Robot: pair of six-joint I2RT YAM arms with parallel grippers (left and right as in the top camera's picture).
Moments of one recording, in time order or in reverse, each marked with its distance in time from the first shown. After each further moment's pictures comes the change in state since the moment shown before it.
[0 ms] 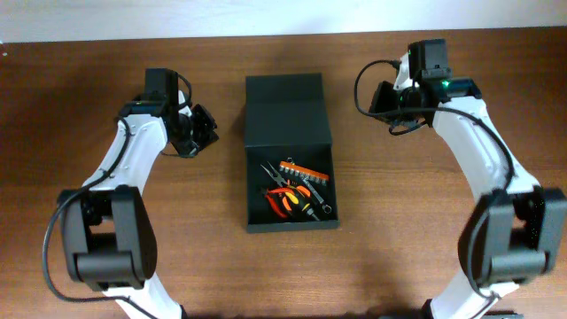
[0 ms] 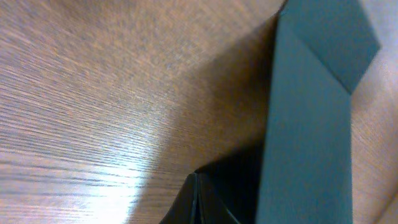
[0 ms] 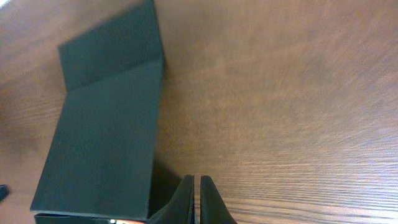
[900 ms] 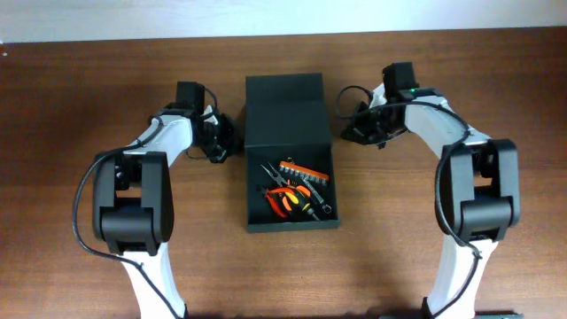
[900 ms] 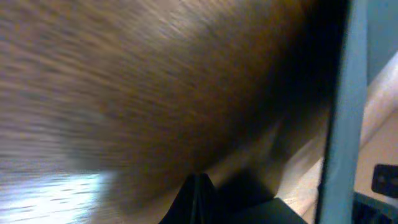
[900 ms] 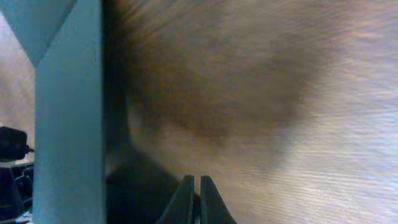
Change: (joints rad) left arm -0.071 0.231 0.000 0.200 0.208 -0.151; right arm 0.032 0.281 0.000 0.102 -0.258 0.164
